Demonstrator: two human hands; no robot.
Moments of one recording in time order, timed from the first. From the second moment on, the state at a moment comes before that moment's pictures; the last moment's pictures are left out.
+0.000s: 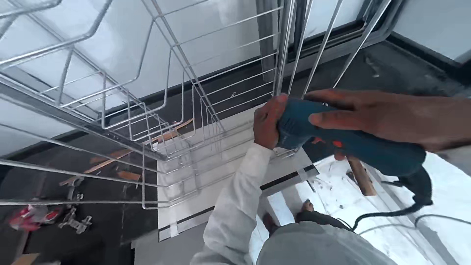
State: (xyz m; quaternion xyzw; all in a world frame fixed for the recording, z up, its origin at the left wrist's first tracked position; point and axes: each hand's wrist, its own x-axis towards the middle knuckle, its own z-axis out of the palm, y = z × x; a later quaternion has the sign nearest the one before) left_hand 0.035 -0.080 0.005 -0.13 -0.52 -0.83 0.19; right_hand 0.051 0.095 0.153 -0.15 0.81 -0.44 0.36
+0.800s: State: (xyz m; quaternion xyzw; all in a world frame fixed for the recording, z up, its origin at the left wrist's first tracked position) left_hand 0.032 -0.074 -0.017 -0.09 -0.54 -0.83 0.15; right_hand 0.056 0.089 0.127 -0.18 0.88 -0.33 0.28
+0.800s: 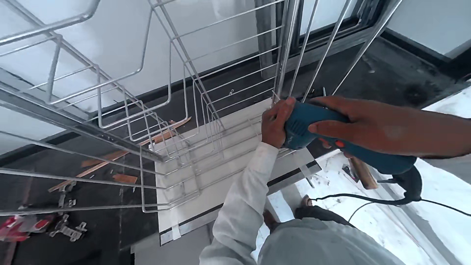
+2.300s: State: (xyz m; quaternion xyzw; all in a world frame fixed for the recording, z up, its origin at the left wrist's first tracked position) left_hand 0.025 -0.067 -0.028 -0.06 -0.57 -0.79 0.19; right_hand 0.019 0.101 0.120 -0.26 0.87 -0.29 0.30
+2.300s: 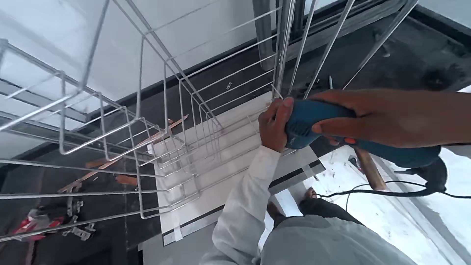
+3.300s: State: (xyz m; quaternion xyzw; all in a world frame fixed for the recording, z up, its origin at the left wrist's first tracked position) left_hand 0.006 -0.078 -0.019 -0.08 -0.57 -0.80 0.16; right_hand 0.024 0.090 0.120 -0.21 0.90 -0.29 0.25
